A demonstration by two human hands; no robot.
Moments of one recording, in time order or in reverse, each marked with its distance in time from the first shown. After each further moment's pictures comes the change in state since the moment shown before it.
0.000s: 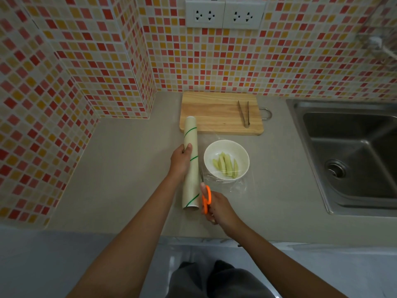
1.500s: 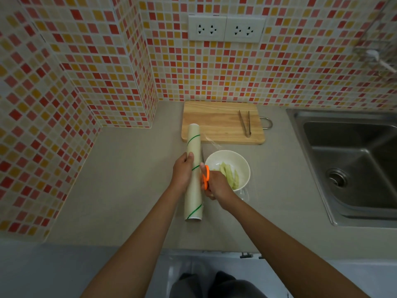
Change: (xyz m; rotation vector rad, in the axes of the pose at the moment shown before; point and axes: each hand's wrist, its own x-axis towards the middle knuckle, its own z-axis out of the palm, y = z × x) left_hand -0.006 0.010 -0.004 -0.043 -0.027 0.039; right_hand 0.067 -0.049 -0.002 -0.054 0.087 -0.065
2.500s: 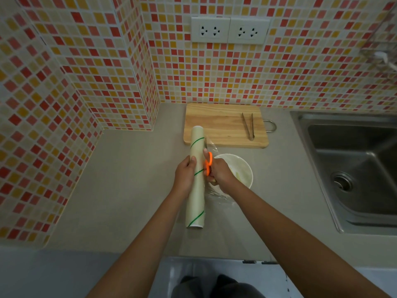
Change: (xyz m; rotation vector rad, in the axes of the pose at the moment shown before) left_hand 0.001 0.002 0.000 -0.030 -0.014 -0.018; right_hand 0.049 -0.027 -0.008 0.091 0.012 0.099
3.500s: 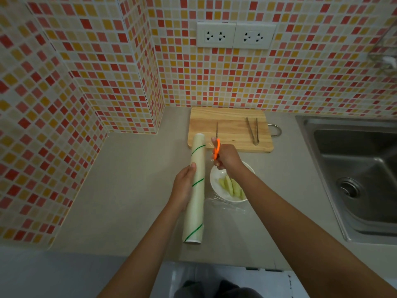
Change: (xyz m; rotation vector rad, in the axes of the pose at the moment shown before) left_hand -0.015 -0.008 -0.016 -0.110 -0.046 -0.060; right_hand 0.022 -0.043 -0.011 0.061 0.100 -0.076
